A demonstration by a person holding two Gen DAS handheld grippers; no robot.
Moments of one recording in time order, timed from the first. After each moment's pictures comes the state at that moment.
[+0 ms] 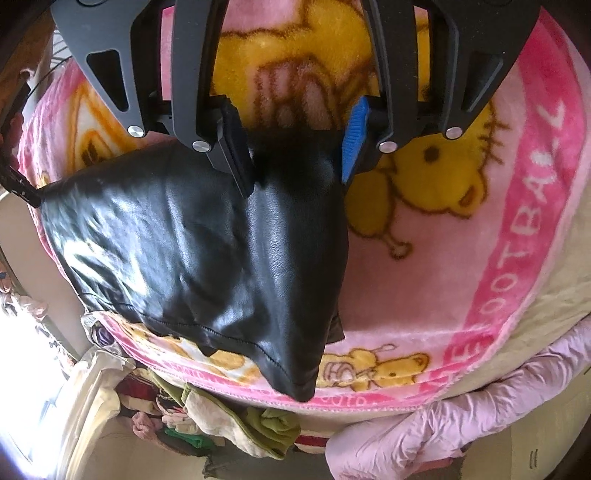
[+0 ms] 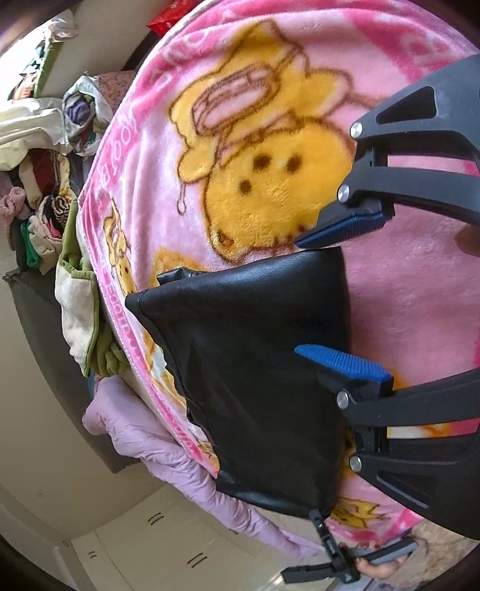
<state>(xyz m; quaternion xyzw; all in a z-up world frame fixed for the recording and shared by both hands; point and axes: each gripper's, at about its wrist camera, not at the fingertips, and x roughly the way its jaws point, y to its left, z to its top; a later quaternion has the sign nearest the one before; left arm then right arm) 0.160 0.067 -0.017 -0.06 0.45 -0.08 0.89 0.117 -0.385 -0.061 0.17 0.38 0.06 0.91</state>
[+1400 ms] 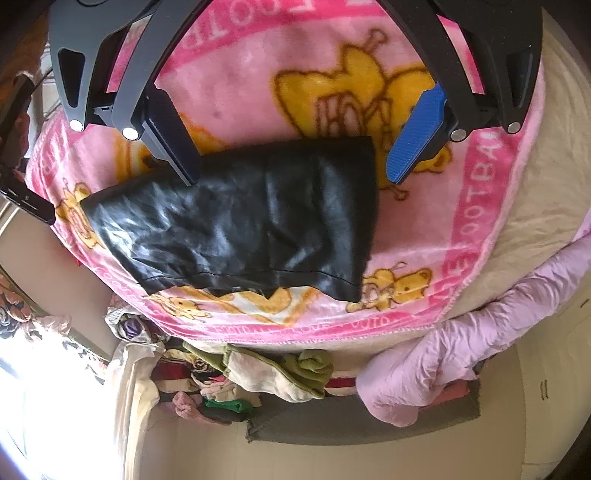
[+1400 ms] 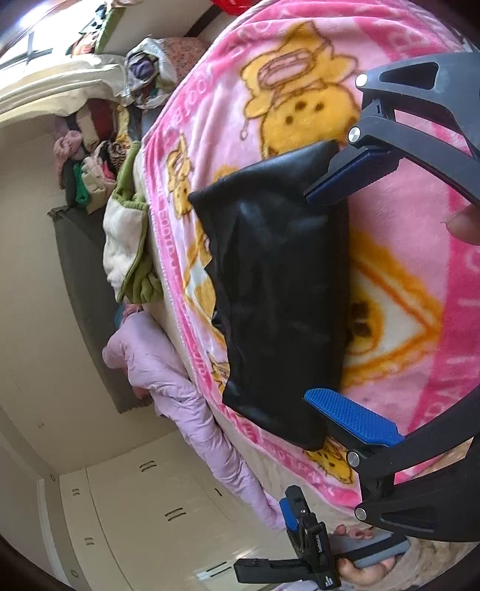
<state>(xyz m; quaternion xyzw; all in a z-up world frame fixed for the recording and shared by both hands) 0.090 0.017 0.073 0.01 0.36 -0.09 0.93 0.061 -0.297 0.016 0.12 0.29 0.13 0.94</state>
